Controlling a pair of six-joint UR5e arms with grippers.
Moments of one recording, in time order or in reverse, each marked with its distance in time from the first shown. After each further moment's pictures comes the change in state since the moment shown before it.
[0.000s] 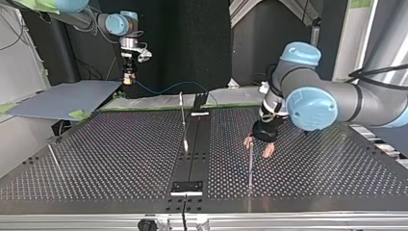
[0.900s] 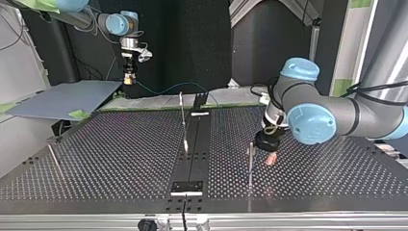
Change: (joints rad) left arm 0.026 -0.074 0.074 0.009 0.009 -0.037; right arm 0.004 -0.004 0.001 0.001 0.000 -0.002
